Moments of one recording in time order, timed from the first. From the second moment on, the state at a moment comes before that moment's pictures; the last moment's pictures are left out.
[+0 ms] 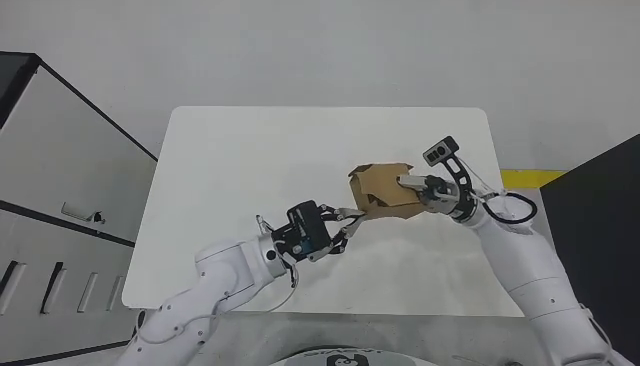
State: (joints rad) left arm 1.59 -1.08 -1.05 -2.06 1.47 -0.49 0.08; right arm -1.32 -1.09 1.28 -1.33 0.92 -0.24 1.41
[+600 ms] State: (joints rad) left arm 1.57 -1.08 -1.03 -2.04 1.46 -0.51 0.07; right arm -1.31 -1.09 1.27 -1.34 0.89 -0.24 1.45
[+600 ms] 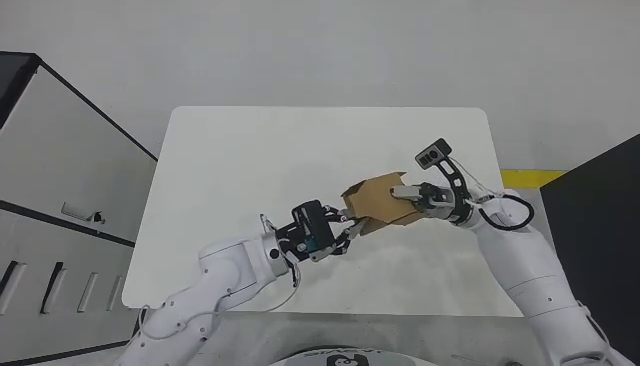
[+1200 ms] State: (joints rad) left arm 1.55 -1.09 -1.01 -2.03 1.45 -0.52 0.07; right arm -1.31 -1.10 1.25 -1.35 0.88 -0.20 1.41
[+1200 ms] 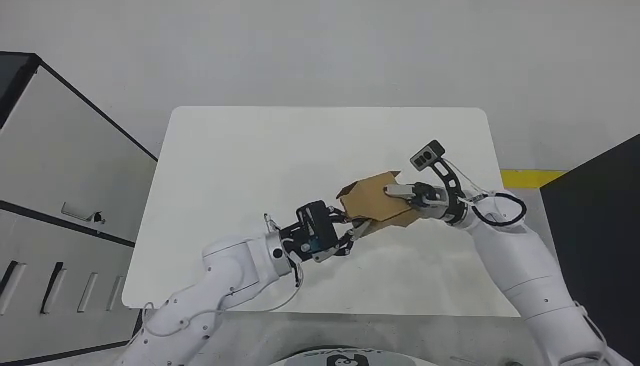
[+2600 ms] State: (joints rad) left arm 1.62 -1.07 -1.13 -2.07 1.51 -0.35 0.08; right arm -1.28 -1.11 1.22 -1.22 1.02 0.06 1.44
